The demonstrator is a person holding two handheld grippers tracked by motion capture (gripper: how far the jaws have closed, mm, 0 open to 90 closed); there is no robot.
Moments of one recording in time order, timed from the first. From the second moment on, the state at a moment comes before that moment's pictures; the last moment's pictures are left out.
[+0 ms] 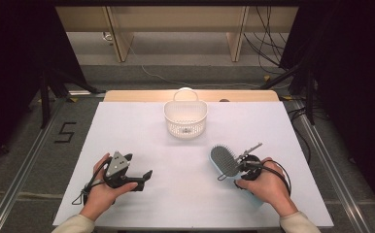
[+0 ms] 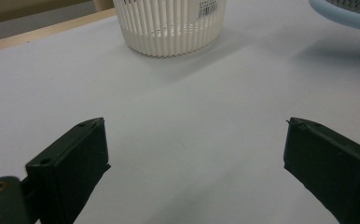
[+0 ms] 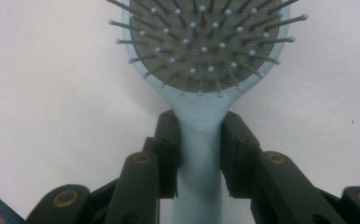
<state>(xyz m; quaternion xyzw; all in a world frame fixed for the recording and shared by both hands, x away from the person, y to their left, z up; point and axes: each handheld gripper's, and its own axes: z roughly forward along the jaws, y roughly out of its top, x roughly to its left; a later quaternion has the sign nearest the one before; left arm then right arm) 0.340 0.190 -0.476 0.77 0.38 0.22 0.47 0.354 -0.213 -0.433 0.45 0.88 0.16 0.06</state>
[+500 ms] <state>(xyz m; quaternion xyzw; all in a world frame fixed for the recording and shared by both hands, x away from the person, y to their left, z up) 0.339 0.190 -0.476 0.77 0.38 0.23 0.47 0.356 -0.214 -0.436 0.45 0.87 0.20 0.08</state>
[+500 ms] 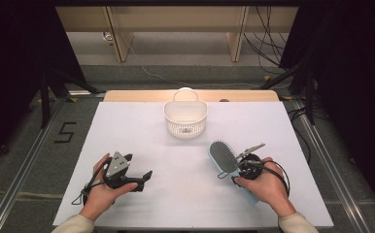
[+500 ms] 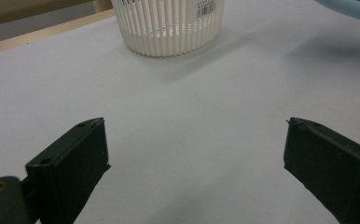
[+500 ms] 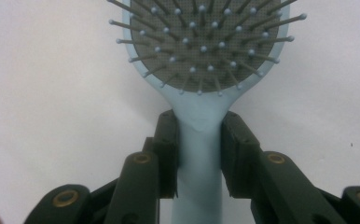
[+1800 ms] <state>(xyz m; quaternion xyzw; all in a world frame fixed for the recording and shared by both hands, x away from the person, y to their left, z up) 0.340 0.191 -0.474 0.77 0.38 0.23 0.47 0.361 -0.228 -0.423 0.45 0.81 0.33 0.16</state>
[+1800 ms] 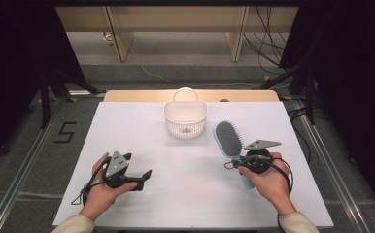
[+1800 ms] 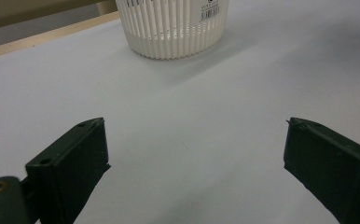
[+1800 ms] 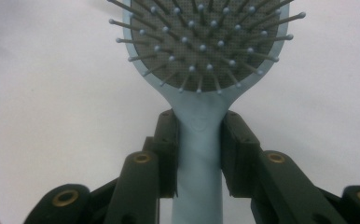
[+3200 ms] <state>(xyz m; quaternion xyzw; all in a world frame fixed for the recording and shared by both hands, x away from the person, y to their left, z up) 0.340 0.192 -0.473 0.76 0.38 0.23 0.47 0.373 -0.218 -0.417 0.44 0.78 0.40 0.21</state>
